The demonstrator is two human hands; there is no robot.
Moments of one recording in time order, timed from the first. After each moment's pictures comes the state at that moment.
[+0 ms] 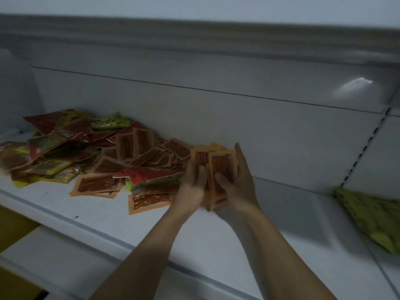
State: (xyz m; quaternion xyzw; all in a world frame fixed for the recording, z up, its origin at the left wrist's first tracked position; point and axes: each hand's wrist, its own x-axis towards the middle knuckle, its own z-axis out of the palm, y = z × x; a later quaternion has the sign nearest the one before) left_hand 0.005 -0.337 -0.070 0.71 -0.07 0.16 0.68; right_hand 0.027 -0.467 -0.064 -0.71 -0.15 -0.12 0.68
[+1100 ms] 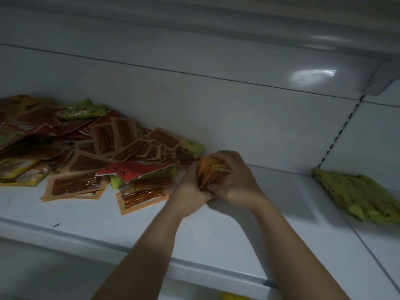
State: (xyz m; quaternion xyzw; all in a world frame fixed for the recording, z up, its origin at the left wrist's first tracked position) left_hand 0.020 -0.321 -0.096 0.79 -0.17 0.05 0.59; right_hand 0.013 -0.477 -0.056 -0.89 -0.19 -0.15 0.39
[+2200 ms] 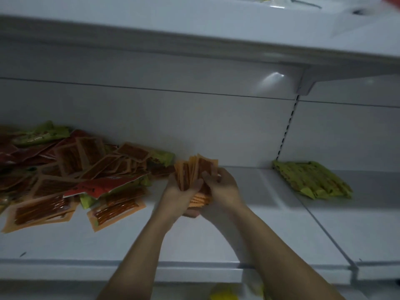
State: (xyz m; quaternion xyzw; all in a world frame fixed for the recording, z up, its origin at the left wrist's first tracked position) left_hand -0.013 -0.354 -0.071 0.70 -0.10 -0.03 0.71; right_hand -0.020 -0.490 -0.062 -0.80 0.08 -0.16 0.57
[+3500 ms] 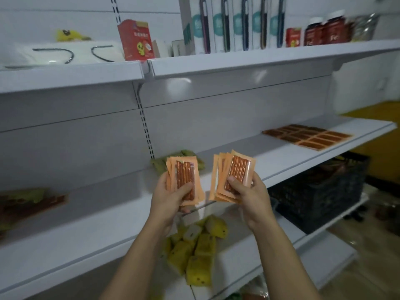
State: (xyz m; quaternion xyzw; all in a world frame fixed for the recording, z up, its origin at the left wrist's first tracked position) left_hand -0.229 -0.634 -0.030 0.64 -0.22 -0.14 0.72; right_hand -0.330 -0.789 -0.054 -0.52 0.19 -0.37 0.75
